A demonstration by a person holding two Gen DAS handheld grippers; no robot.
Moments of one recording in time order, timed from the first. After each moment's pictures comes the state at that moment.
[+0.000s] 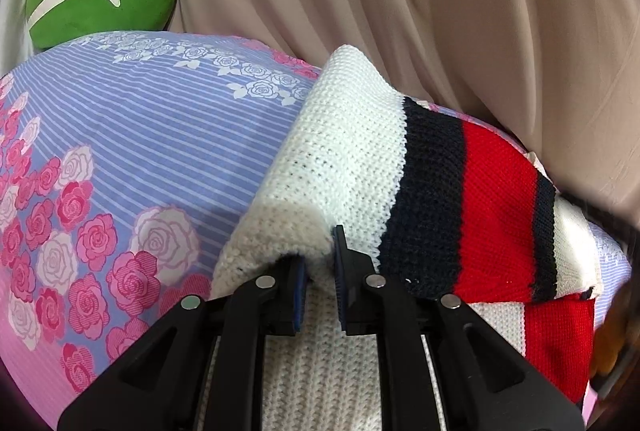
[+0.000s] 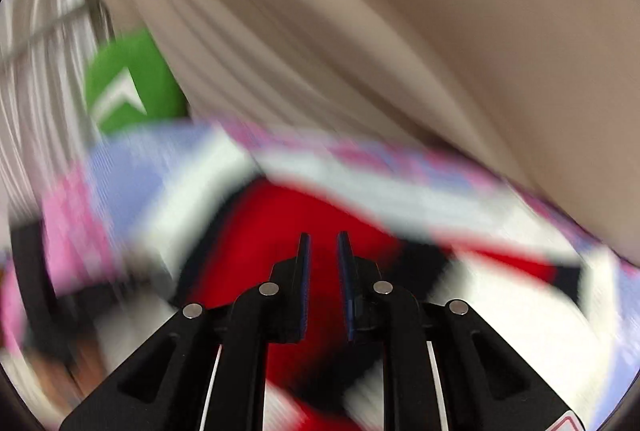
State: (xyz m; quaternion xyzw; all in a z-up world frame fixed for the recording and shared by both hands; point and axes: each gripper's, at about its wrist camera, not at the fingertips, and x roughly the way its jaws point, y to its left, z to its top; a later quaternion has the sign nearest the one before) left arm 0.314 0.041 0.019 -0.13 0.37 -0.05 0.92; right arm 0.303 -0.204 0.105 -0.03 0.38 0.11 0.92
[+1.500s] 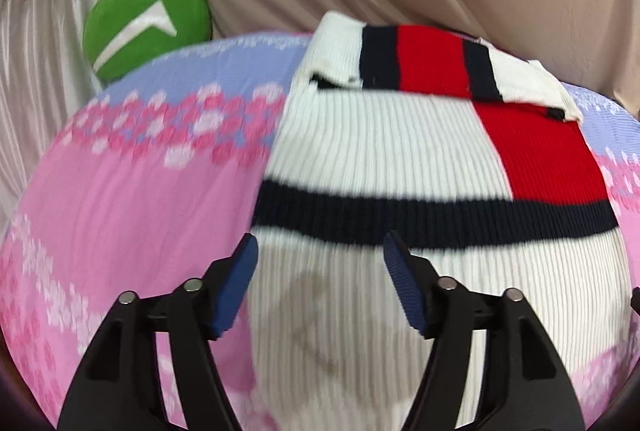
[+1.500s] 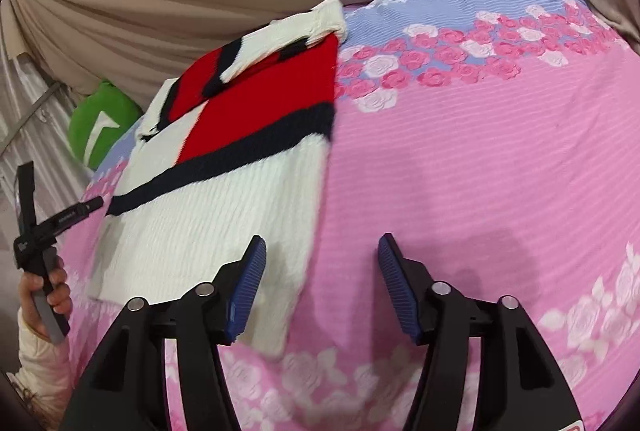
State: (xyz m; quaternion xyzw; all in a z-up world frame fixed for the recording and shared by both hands) left arm 0.089 0.031 0.041 0.02 0.40 -0.02 0.92; right arm -0.075 -0.319 0.029 0.23 0.38 0.03 0.90
